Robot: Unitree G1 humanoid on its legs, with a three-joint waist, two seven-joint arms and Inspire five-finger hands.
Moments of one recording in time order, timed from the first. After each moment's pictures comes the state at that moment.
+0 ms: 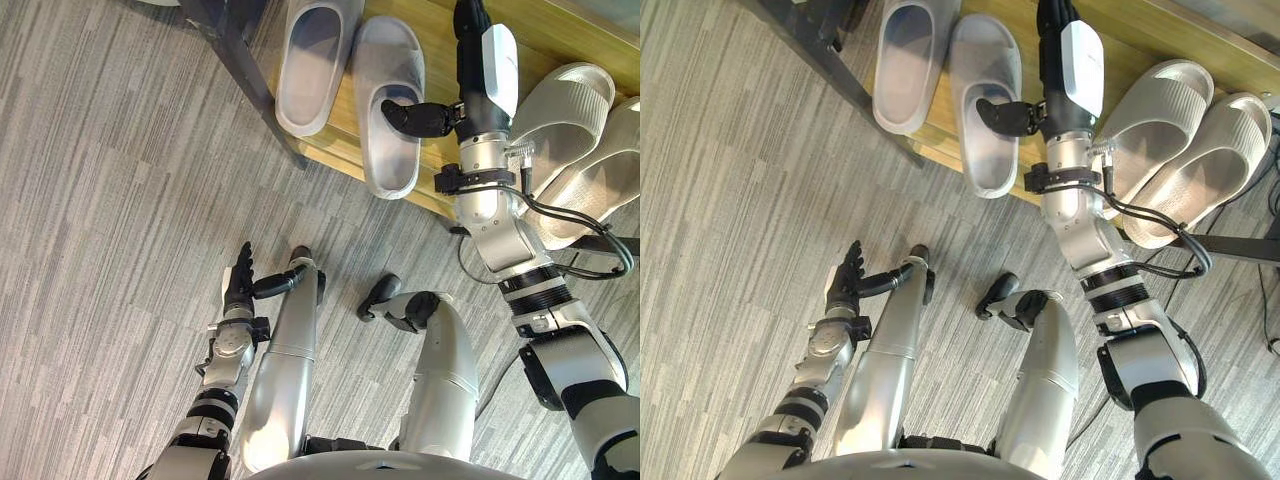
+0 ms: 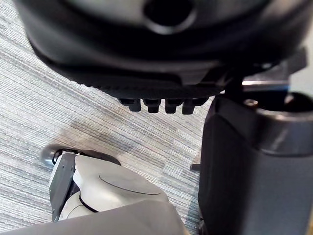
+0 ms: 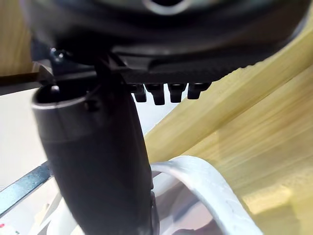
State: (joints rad) left arm -0.20 0.14 -0.02 0.71 -0.17 -0.19 0.18; right arm -0.71 -0.44 0.25 0.21 -0.37 -0.09 -0.47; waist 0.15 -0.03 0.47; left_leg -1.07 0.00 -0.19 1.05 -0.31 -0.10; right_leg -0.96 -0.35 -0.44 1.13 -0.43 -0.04
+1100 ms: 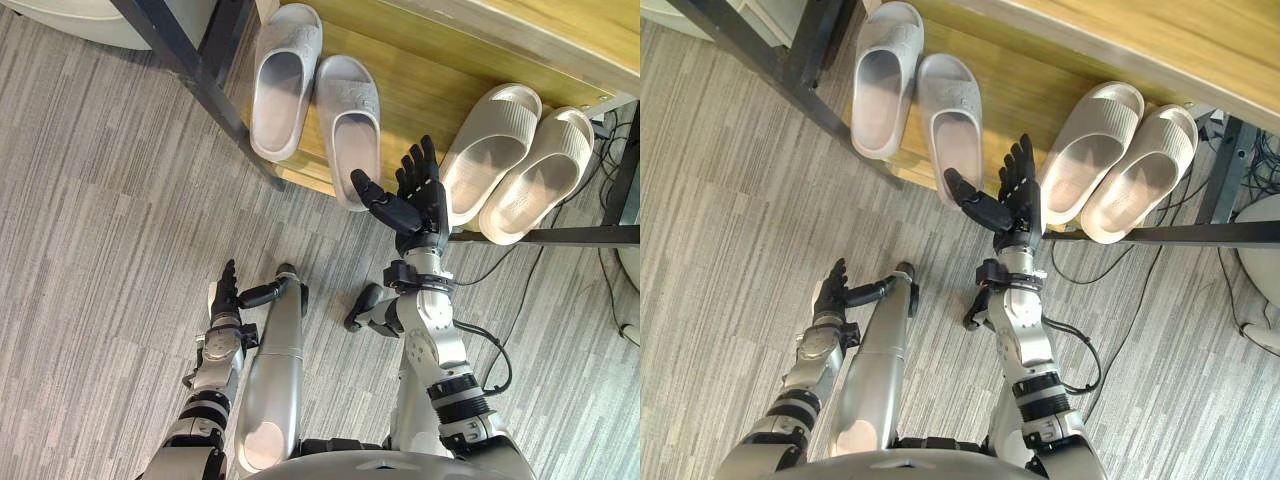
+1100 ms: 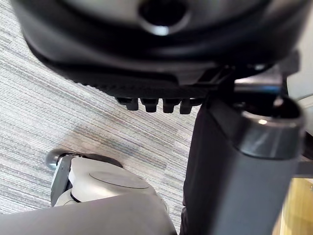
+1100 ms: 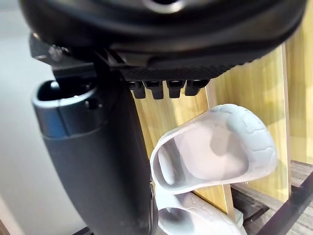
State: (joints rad) left arm -0.21 0.14 0.06 0.76 -0.14 -0.12 0.19; right arm -0.29 0.04 0.18 0.17 0.44 -0.29 -0.23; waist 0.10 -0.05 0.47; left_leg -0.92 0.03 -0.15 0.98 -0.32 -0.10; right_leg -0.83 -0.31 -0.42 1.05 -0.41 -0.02
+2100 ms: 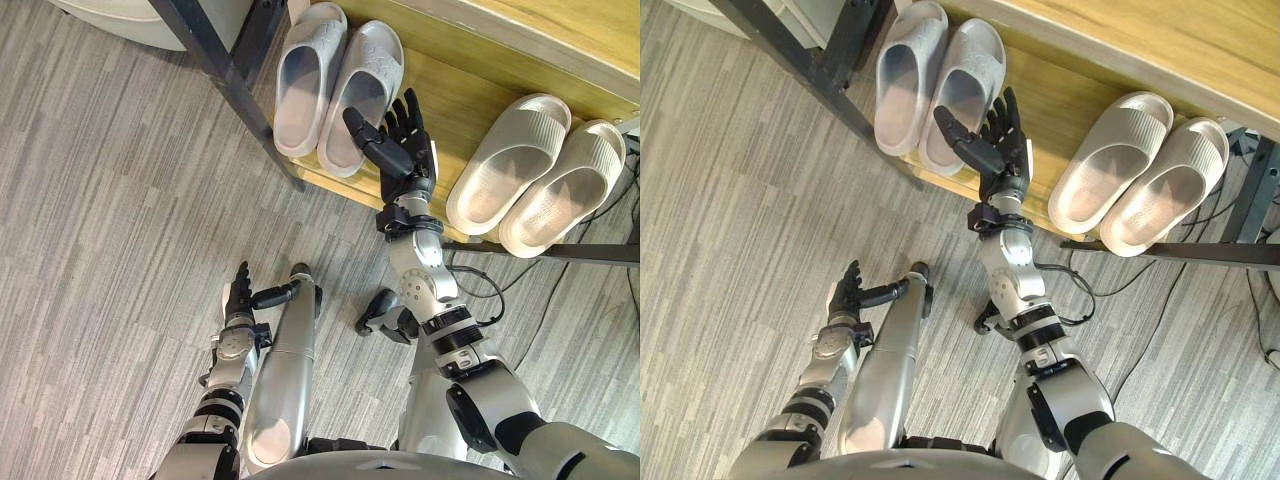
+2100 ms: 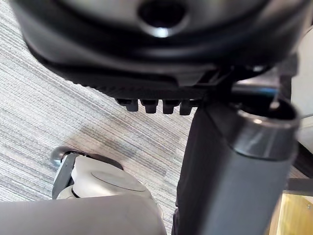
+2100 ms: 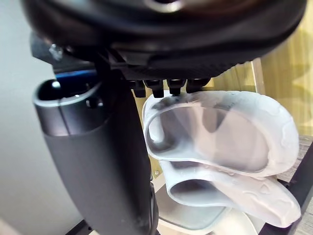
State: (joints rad) left arm -0.22 0.07 0.06 0.77 -0.14 -0.12 0.19; right arm -0.62 -0.04 0.22 0.36 0.67 -0.26 -0.27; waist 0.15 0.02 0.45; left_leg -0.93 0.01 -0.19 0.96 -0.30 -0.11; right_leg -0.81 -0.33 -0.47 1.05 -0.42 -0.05
